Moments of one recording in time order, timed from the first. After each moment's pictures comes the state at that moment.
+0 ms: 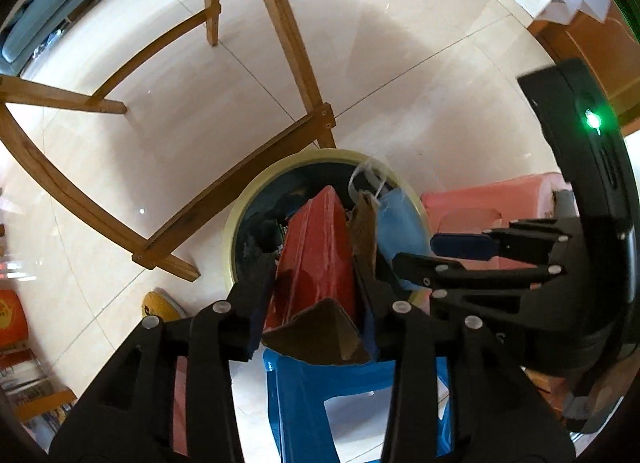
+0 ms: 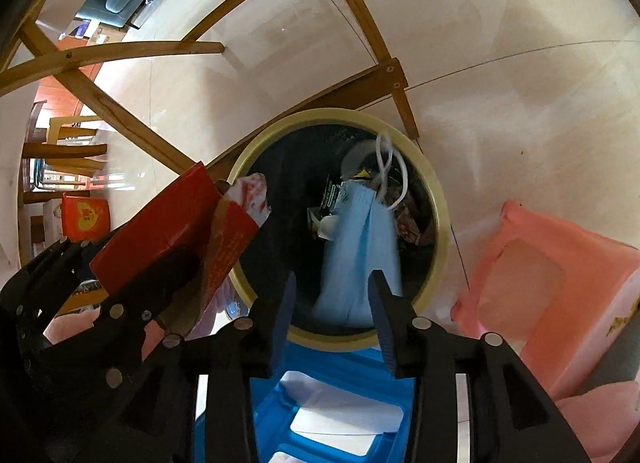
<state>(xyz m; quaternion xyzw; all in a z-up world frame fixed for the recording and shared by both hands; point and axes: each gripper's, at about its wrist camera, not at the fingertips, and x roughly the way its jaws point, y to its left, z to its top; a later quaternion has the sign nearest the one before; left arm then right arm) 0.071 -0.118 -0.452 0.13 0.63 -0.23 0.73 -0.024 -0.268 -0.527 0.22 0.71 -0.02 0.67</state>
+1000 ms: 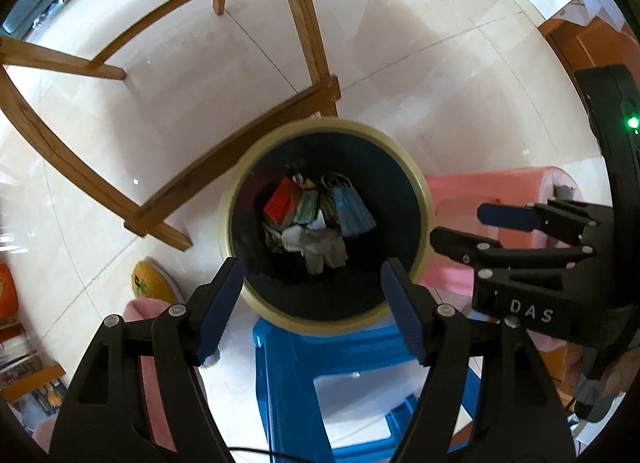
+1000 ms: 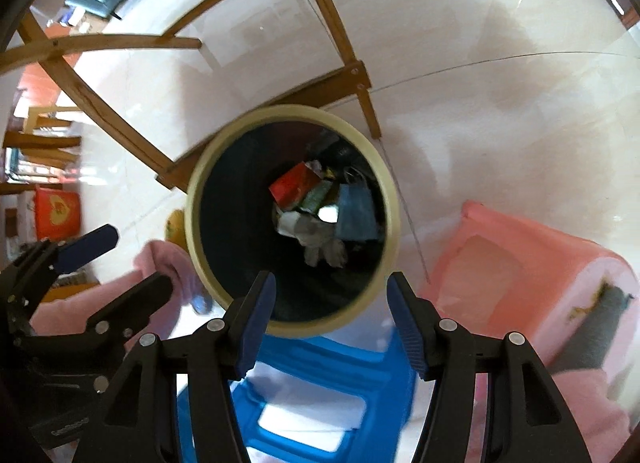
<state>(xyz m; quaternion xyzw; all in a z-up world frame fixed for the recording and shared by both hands) 0.067 -0.104 -0.465 0.12 0.67 -0.21 0.70 -0.035 -0.281 -0.513 0.16 0.72 -0.06 0.67</state>
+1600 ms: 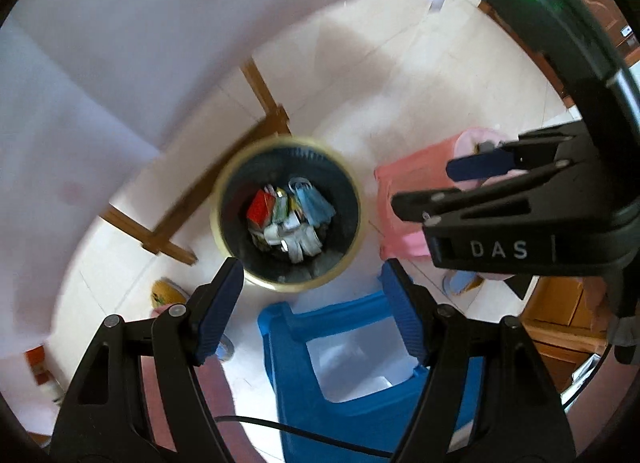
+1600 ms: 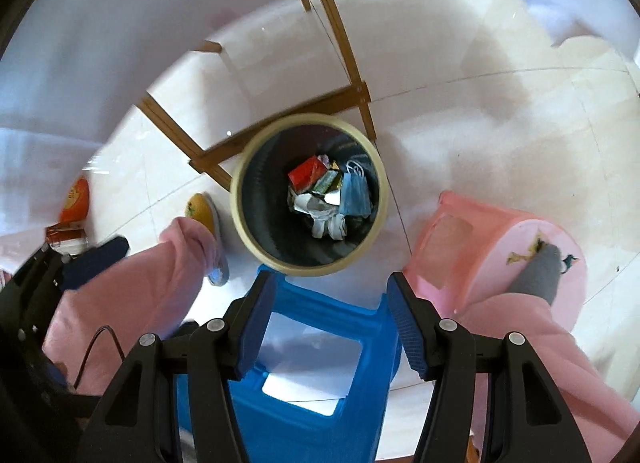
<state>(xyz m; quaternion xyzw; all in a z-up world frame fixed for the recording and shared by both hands) -0.009 -0.115 -0.331 0.17 0.60 -0.28 0.73 -0.069 -0.261 -0.370 0.14 0.71 -0.05 0.69</state>
